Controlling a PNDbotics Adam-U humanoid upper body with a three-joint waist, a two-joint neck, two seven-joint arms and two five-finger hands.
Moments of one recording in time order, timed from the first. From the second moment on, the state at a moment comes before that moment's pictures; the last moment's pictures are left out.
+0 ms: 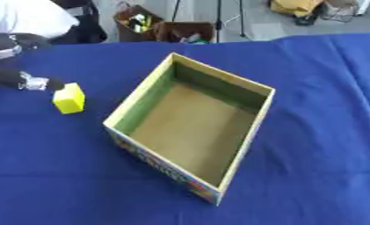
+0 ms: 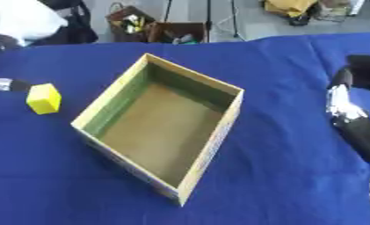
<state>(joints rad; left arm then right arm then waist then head) -0.90 0.77 -0.05 -1.24 -0.91 -0.22 -0.70 -0.33 -0.35 -0.06 -1.99 0.32 0.03 -0.25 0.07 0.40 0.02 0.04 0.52</state>
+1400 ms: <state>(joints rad) -0.97 0.71 -0.08 -1.07 -1.10 -0.28 -0.79 -0.33 -0.35 -0.04 -1.99 0.33 0.03 -0.25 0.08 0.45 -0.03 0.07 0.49</state>
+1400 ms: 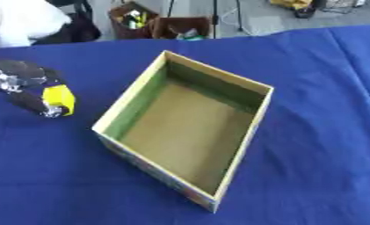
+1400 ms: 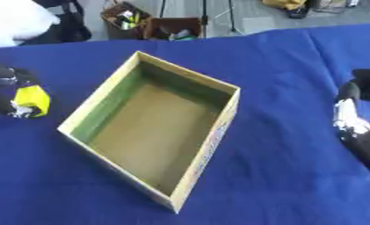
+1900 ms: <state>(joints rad) -0.98 0.71 -0.07 -1.05 -1.09 -0.27 -0.79 -0.33 -0.35 -0.04 -1.99 0.33 0.03 -0.24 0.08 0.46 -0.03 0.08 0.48</state>
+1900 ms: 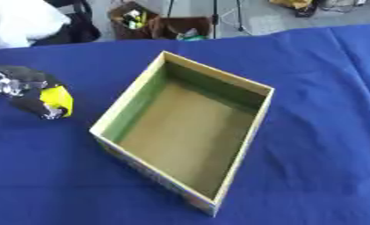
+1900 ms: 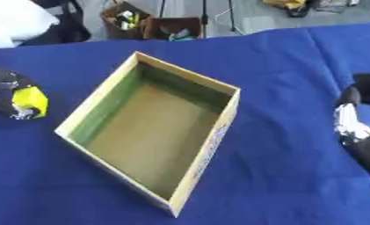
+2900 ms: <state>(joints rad) -0.98 0.71 -0.06 -1.04 -1.04 -0.24 -0.81 -0.33 -0.35 -0.04 -1.99 0.33 0.03 -0.24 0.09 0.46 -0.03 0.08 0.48</state>
